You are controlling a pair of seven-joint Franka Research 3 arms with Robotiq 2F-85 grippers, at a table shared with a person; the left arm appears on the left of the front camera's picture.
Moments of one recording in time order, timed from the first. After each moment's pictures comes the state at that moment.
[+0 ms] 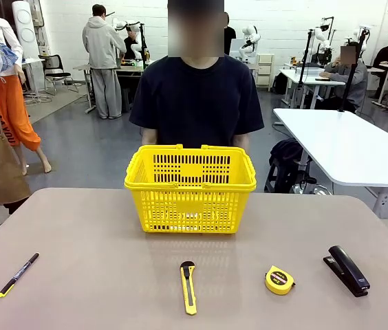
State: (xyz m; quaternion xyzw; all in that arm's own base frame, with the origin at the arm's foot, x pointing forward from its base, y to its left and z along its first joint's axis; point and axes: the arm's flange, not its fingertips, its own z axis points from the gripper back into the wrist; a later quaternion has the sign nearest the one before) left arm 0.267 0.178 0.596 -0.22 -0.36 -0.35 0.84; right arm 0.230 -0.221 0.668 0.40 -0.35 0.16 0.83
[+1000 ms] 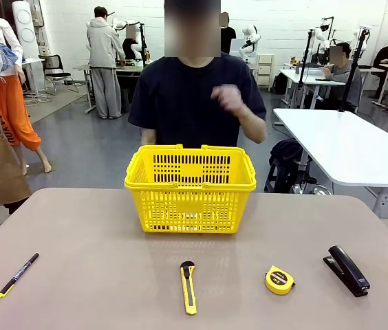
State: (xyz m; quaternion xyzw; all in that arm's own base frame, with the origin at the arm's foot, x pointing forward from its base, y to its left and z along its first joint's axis) left arm 0.270 0.166 0.596 -0.20 -0.35 -0.34 0.85; right arm 0.230 -0.221 0.668 0.40 -0.35 0.16 0.83
